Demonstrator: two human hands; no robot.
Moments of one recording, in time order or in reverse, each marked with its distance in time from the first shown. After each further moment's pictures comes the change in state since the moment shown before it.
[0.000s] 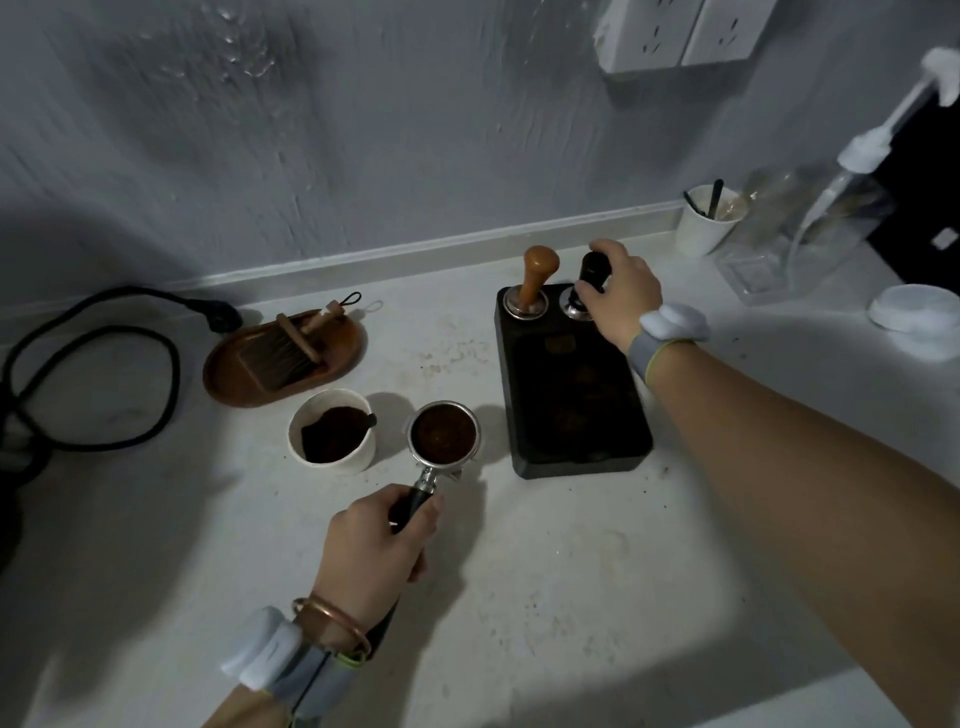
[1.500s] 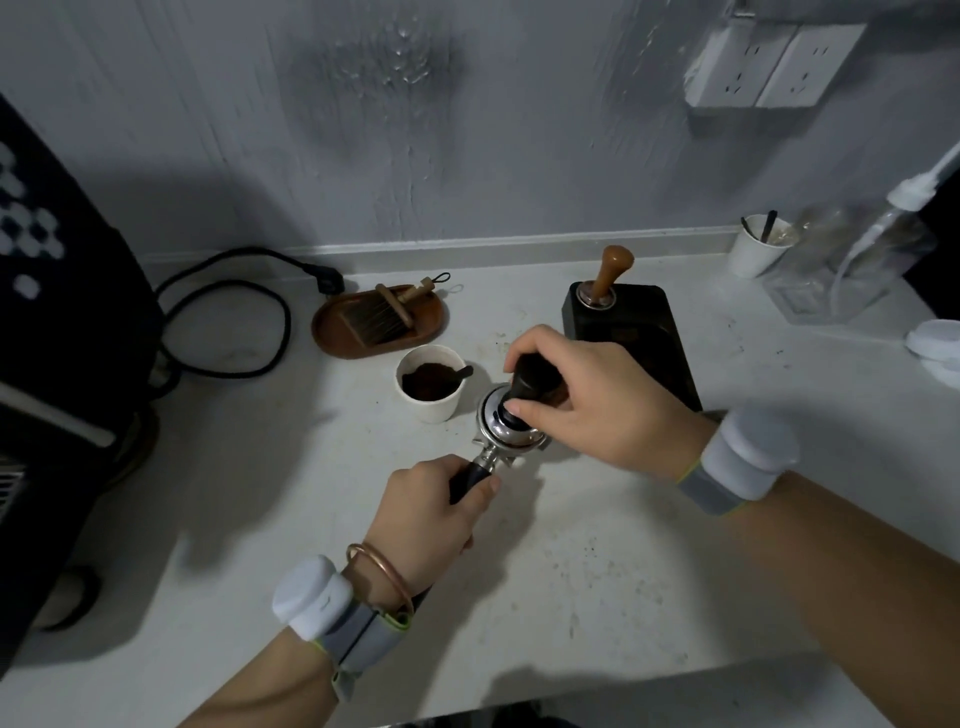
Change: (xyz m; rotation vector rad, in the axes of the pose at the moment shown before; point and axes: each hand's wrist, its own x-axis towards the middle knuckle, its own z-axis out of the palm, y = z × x) left_hand -0.062 -0.010 -0.058 0.000 -0.058 0.106; right_hand -0.210 -0.165 -0.048 0.083 -0.457 -0.595
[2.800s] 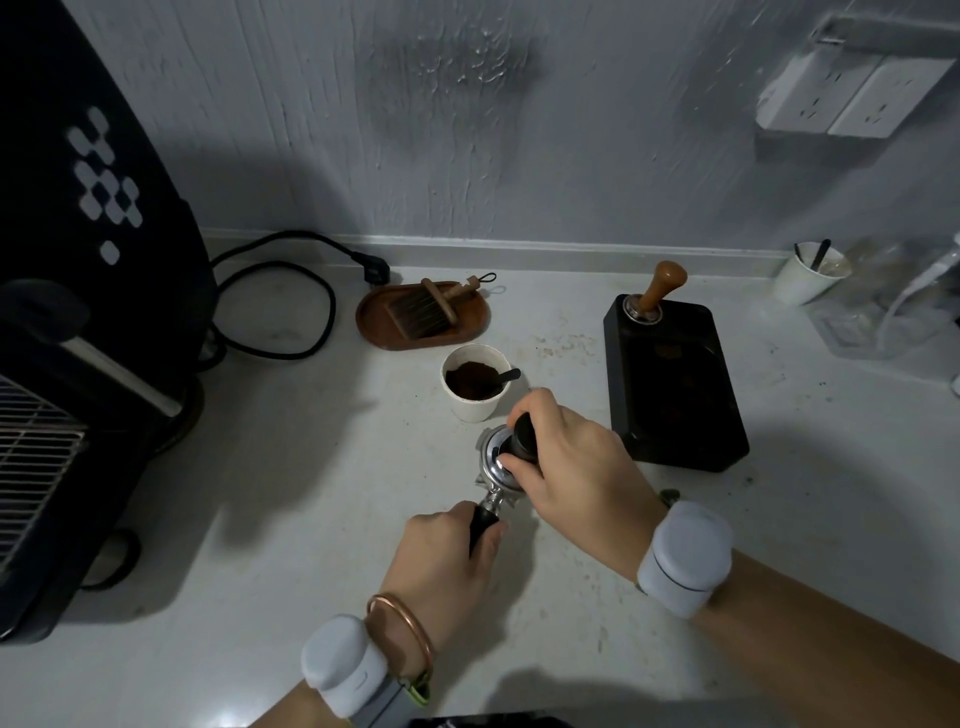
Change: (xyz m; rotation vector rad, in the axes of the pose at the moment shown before) left_hand -0.030 -0.040 0.009 0.162 0.131 0.069; right_hand -0.008 -0.040 0.072 -0.281 0.054 0.024
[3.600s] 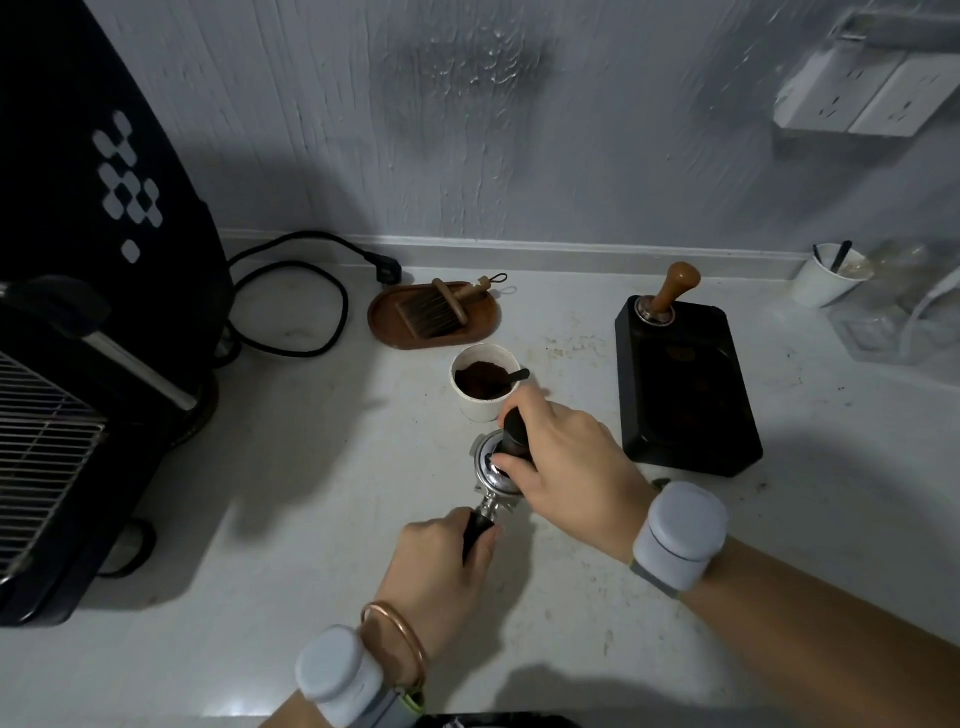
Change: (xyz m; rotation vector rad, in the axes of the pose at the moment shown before) left_hand -0.010 -0.005 0.000 0.003 0.051 0.008; right_hand 0.012 -0.001 0.003 0.063 -0.111 -0.034
